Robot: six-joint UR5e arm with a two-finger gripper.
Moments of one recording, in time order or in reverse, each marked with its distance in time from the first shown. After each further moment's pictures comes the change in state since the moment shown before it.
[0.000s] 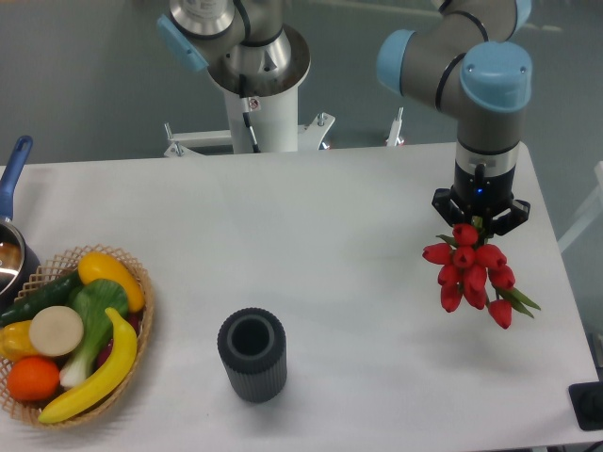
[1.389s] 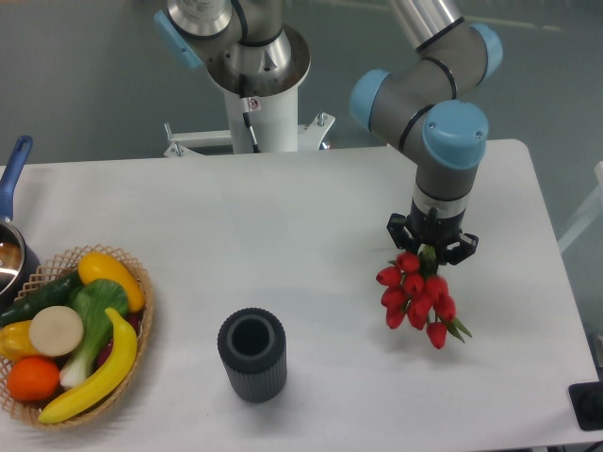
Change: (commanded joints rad) arm -0.071 -0.061 -0.086 0.057 -0.011 -0.048
